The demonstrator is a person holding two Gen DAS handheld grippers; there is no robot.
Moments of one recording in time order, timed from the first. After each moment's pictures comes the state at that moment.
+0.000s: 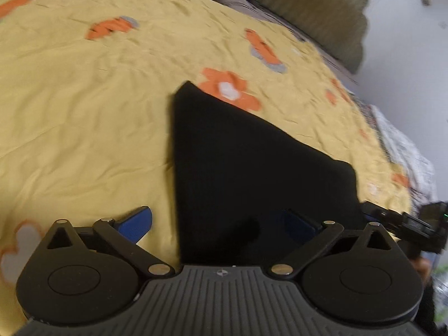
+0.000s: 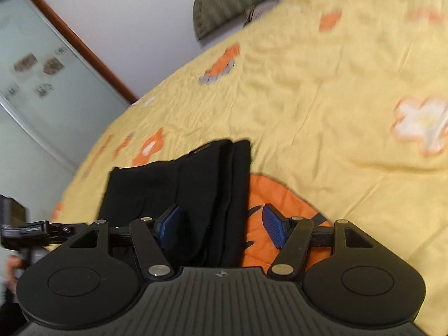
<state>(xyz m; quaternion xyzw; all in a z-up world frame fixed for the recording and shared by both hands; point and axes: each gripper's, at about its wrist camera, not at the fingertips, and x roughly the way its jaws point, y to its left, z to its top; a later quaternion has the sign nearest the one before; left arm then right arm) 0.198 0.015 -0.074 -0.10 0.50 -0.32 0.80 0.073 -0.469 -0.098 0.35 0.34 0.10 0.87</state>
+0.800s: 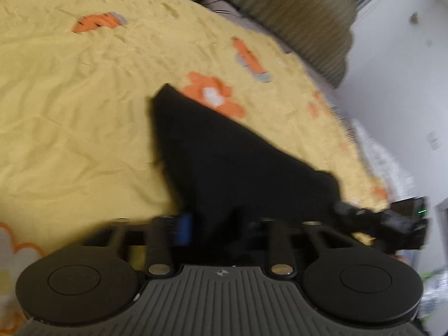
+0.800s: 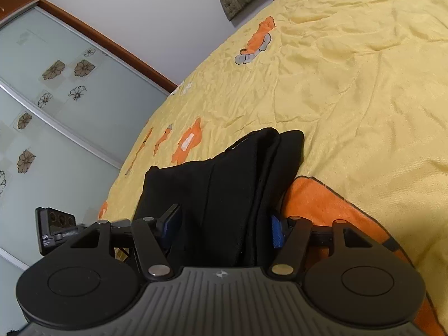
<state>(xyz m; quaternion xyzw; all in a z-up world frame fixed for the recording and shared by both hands) 0.196 0.009 -0.082 -0.13 0.48 -0.32 0.80 0.118 -0.452 -0.109 0.38 0.35 0.17 0.84</state>
